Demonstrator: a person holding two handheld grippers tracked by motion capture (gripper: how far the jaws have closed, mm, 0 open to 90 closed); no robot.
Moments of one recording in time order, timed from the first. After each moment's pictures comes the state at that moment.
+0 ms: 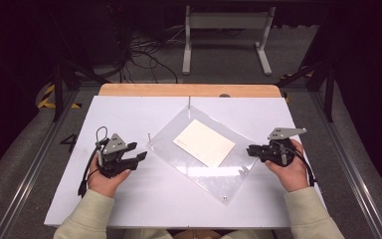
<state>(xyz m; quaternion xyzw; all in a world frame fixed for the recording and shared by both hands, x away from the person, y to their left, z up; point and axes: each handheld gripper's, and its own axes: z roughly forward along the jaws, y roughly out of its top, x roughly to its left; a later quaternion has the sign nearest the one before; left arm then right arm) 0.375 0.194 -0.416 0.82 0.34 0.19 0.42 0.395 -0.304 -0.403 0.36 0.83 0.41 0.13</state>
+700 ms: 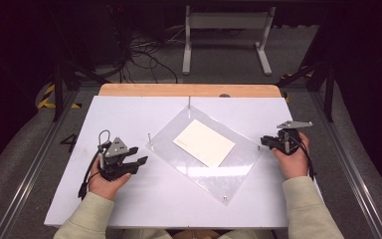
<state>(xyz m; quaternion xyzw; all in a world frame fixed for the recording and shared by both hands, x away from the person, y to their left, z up) 0.374 0.193 -0.425 0.83 0.34 0.17 0.41 0.436 -0.342 -0.431 0.48 0.77 0.36 0.19</state>
